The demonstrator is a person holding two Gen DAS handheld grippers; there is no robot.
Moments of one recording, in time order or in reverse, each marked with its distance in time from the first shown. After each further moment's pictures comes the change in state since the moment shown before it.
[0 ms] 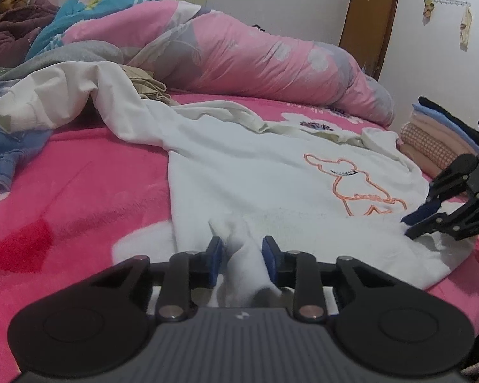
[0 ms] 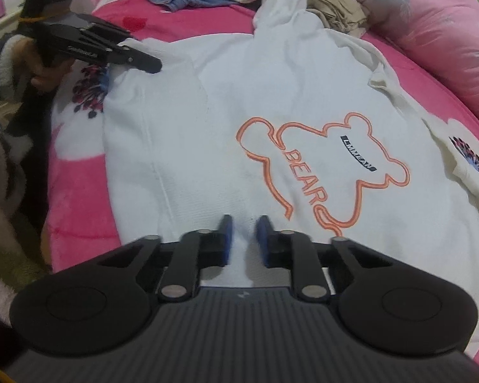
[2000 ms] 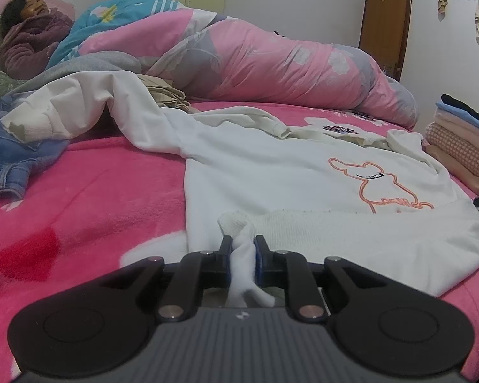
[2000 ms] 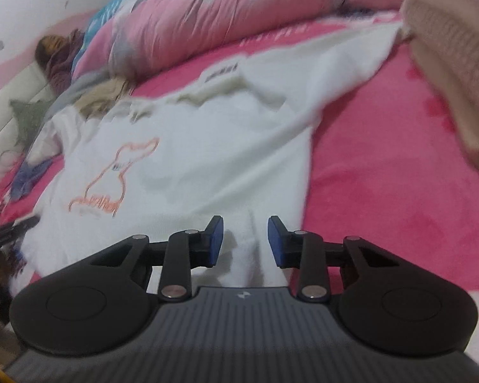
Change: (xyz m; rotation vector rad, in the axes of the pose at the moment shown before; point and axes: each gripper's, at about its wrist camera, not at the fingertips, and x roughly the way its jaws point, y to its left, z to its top) left arm 0.014 -0.004 -0.001 0.023 -0.022 0.103; right arm -0.093 -0.144 -0.181 0.900 -0.268 -0.177
